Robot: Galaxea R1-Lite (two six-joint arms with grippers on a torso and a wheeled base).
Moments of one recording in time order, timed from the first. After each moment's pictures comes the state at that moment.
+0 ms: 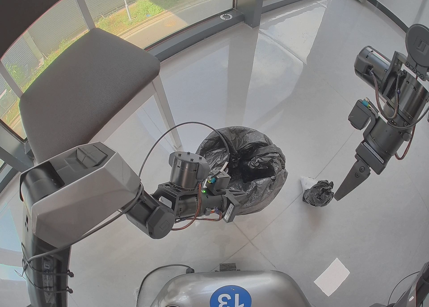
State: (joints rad) left arm -0.61 2.30 -1.13 -0.74 -0.37 0.19; right arm 0.38 1.88 -2.00 1.47 0.20 -0.18
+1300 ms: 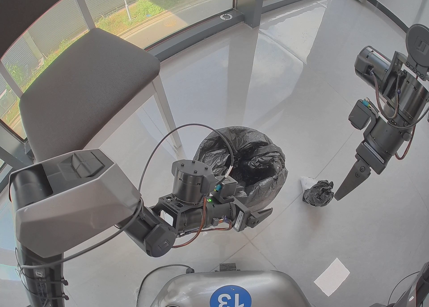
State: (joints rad) left arm -0.69 2.24 -0.99 -0.90 -0.32 0.05; right arm 0.38 1.88 -2.00 1.47 0.20 -0.19
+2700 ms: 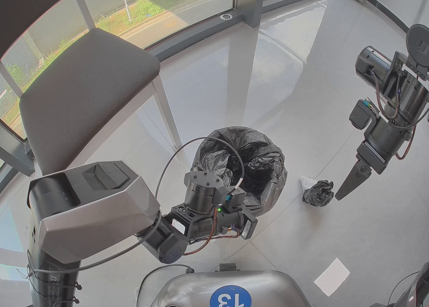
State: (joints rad) left arm -0.72 2.32 -1.02 -0.93 -0.31 0.05; right arm 0.37 1.88 -2.00 1.47 0.20 -0.19
